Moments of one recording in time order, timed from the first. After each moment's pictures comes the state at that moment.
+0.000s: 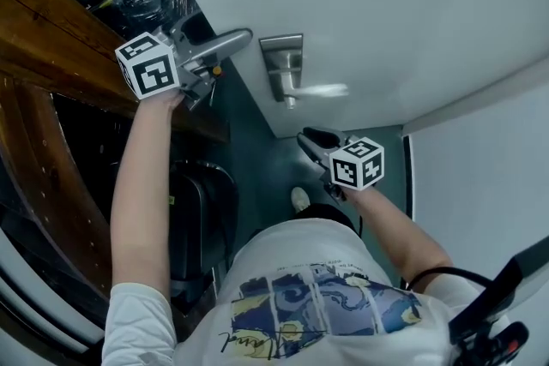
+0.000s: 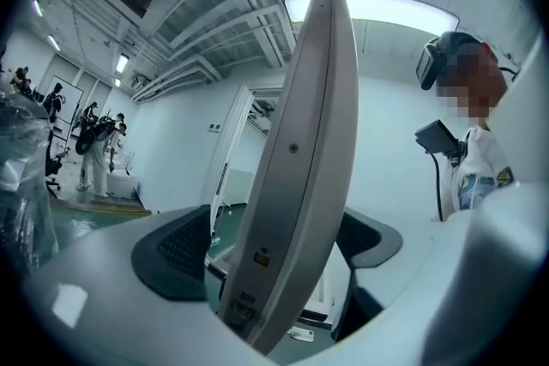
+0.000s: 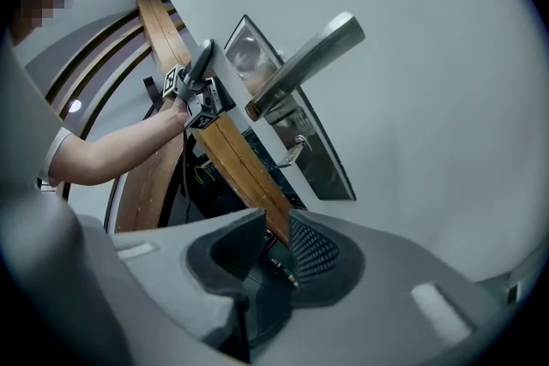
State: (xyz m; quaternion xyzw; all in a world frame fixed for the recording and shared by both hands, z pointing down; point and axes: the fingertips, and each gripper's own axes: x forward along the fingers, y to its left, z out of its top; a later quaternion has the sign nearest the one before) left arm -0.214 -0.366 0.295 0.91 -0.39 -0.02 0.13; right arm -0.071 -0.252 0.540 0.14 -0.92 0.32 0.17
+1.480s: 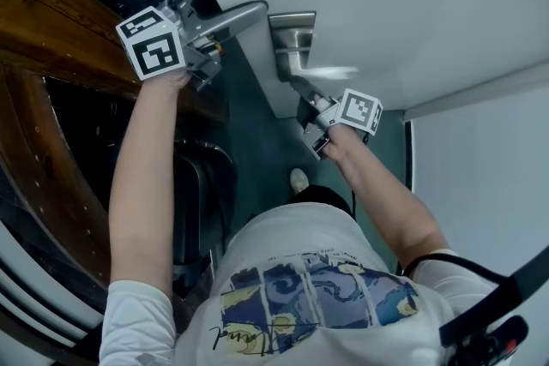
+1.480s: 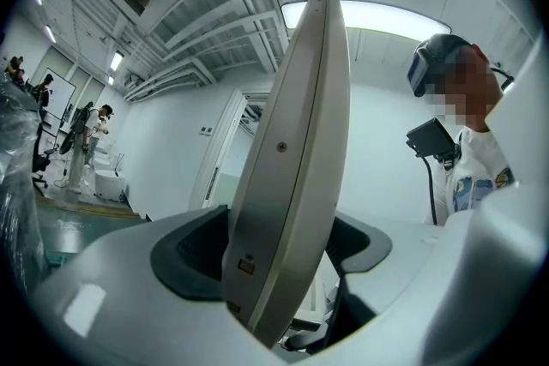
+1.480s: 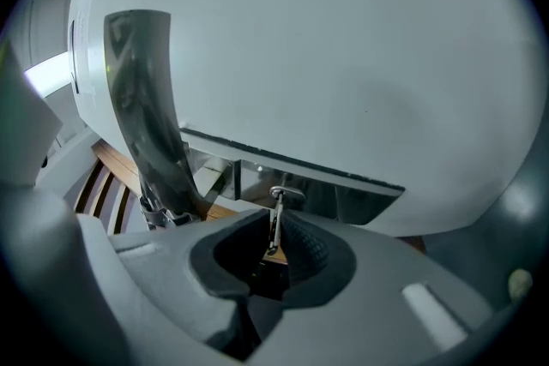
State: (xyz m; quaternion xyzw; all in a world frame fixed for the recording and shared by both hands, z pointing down) left arm -0.199 -0.364 0.290 0.92 -0.36 -0.04 0.12; right arm -0.115 -0.319 0.532 0.16 -0.76 0.62 -0.06
